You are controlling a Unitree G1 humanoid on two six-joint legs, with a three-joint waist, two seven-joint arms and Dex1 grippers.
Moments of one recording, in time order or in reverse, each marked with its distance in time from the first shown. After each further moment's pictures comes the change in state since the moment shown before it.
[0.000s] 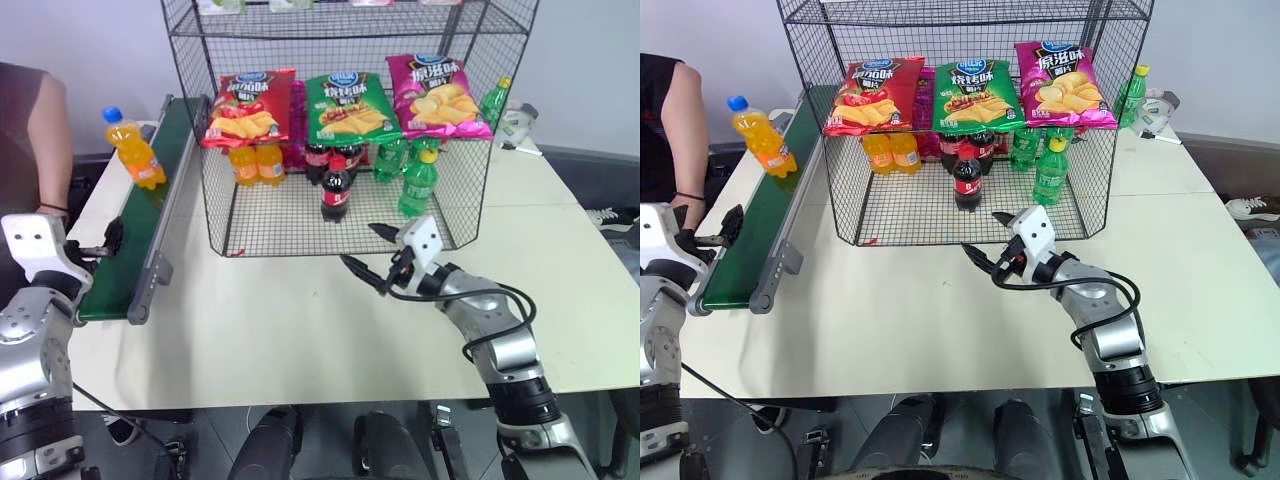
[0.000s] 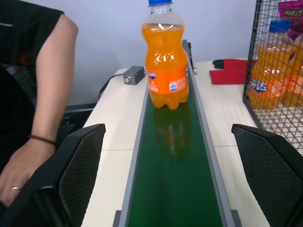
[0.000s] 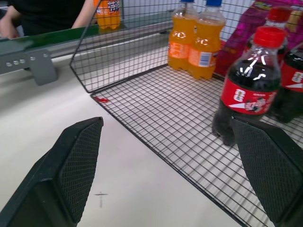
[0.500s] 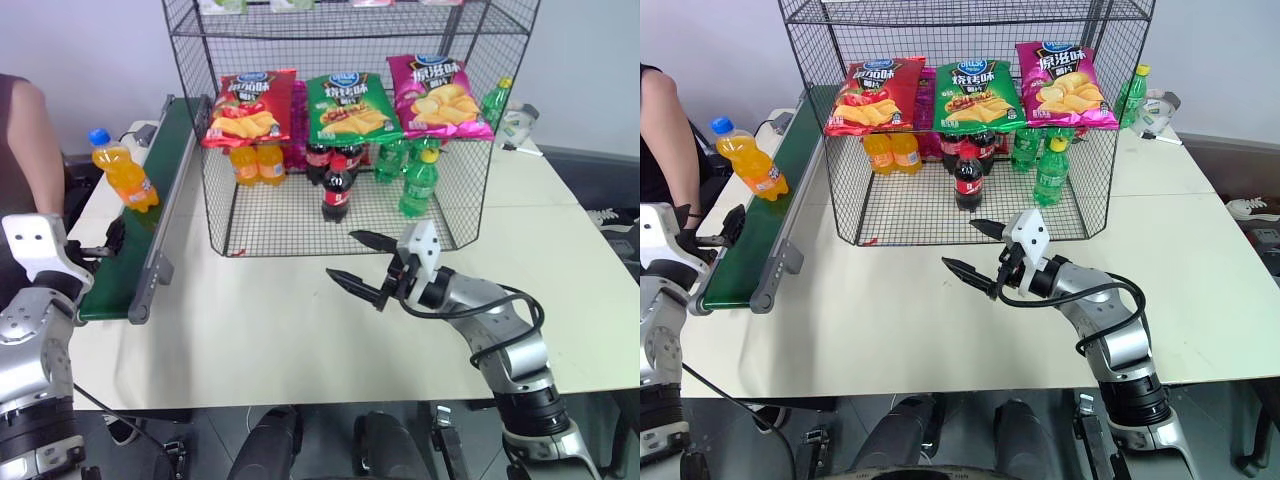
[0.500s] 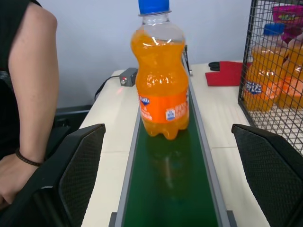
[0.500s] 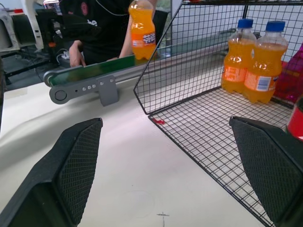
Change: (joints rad) left arm 0.000 -0.002 0.000 0.007 -0.007 -0.011 -0.004; right arm 0.026 -0.017 0.012 -0.126 0.131 0.086 0.100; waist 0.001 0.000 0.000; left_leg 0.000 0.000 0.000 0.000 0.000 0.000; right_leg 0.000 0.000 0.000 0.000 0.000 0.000
